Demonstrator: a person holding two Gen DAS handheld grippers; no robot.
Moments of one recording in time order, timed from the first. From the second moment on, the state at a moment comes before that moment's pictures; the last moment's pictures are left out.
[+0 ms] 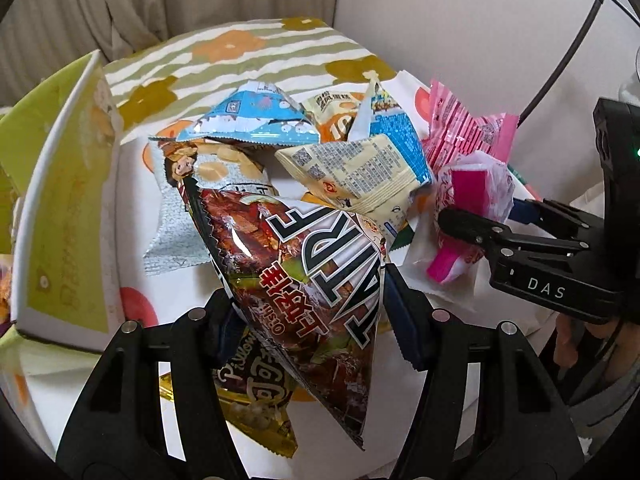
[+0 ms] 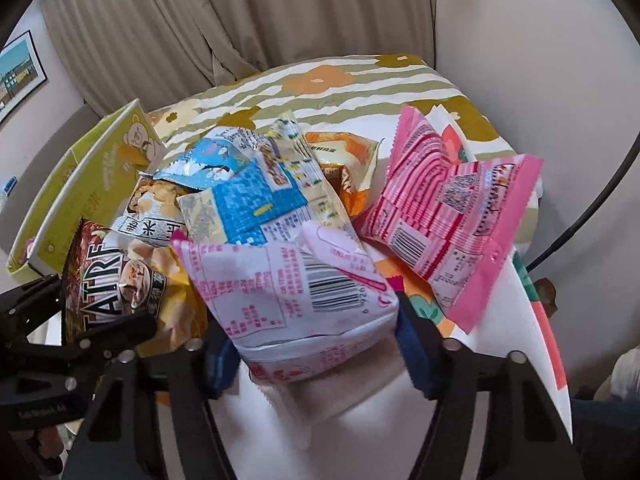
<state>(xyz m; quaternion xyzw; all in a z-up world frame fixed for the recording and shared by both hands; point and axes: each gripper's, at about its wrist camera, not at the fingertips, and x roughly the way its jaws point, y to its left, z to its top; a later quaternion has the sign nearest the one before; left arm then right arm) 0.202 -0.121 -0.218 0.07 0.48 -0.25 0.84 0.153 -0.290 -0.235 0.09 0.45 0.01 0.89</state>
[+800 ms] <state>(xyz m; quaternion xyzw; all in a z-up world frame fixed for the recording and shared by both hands) 0.189 -0.027 -0.085 -0.04 0.39 -0.19 0.90 0.132 -0.260 -0.115 0.07 0.37 0.05 0.92</state>
